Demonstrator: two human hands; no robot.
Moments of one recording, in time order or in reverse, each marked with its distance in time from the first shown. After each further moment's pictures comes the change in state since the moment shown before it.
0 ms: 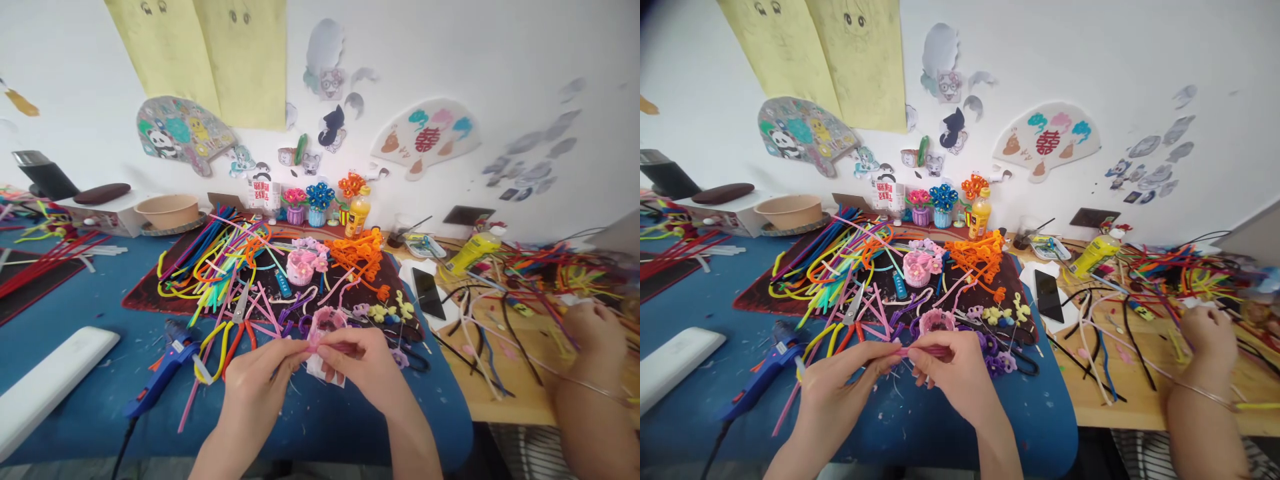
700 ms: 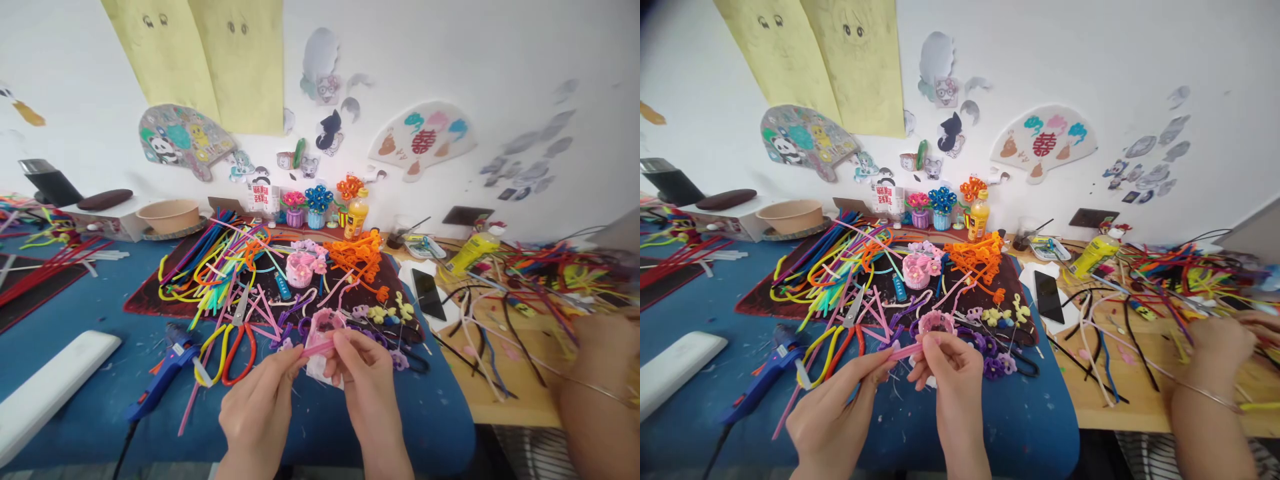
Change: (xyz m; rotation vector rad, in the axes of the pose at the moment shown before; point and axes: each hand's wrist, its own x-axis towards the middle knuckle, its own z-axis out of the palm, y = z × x) left_hand -0.022 0.011 0.010 0.326 0.179 0.046; right_hand -0.008 0.014 0.029 0.505 0.367 -0.066
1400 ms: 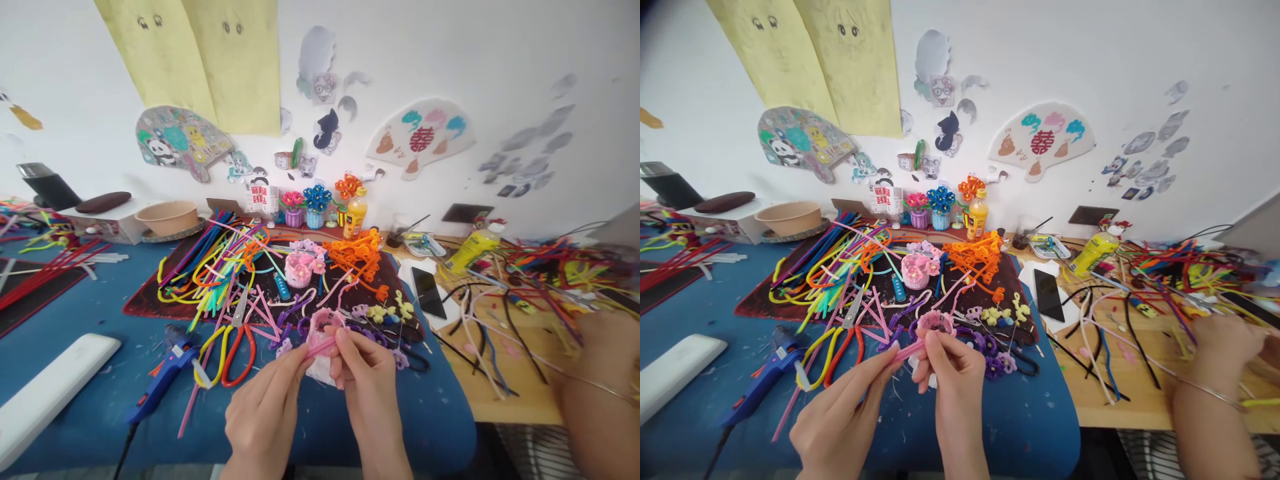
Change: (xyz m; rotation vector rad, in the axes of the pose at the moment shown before) left_hand 0.001 0.007 0.006 0.039 0.063 0.092; right_hand -0.001 -0.003 0.005 0.037 0.055 -0.002
